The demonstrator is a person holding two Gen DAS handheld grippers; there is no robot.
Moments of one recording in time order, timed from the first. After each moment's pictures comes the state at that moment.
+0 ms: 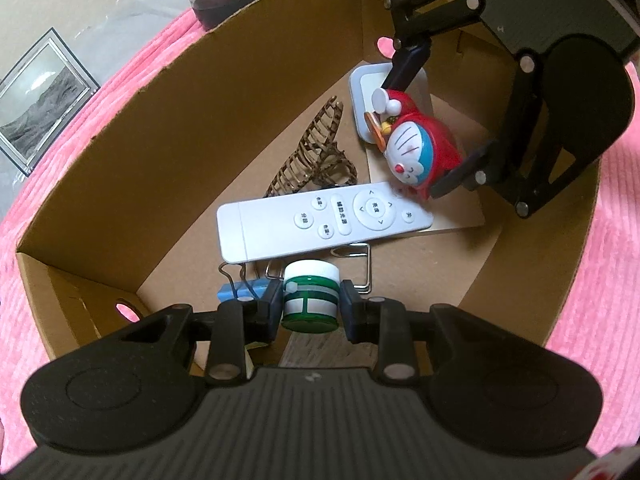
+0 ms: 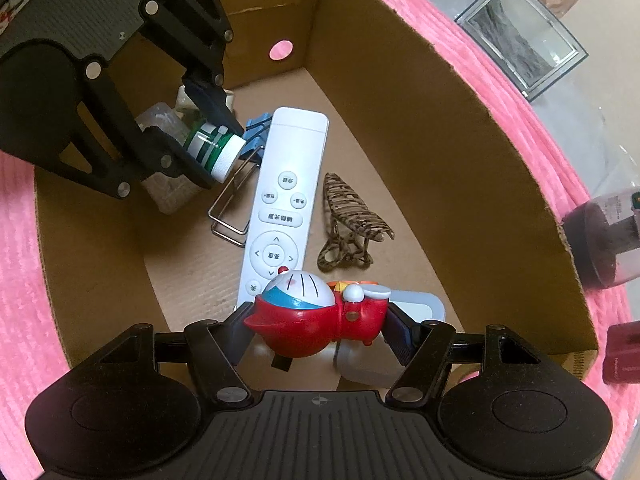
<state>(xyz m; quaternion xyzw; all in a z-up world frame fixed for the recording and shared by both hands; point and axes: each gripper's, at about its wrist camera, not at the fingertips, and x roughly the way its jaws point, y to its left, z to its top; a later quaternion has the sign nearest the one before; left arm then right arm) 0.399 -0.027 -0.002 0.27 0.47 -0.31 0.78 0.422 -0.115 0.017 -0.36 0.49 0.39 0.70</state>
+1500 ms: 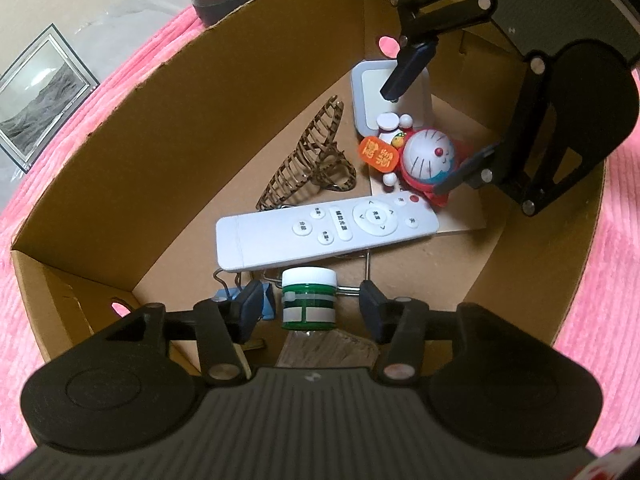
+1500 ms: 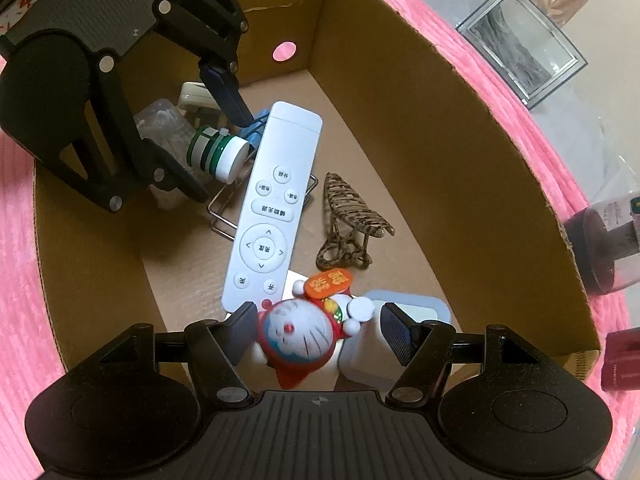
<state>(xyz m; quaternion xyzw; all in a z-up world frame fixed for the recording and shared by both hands) 0.400 -0.027 -0.003 0.27 0.48 -0.31 0.78 0.416 -0.121 0.016 -0.36 0.47 0.39 0.70</state>
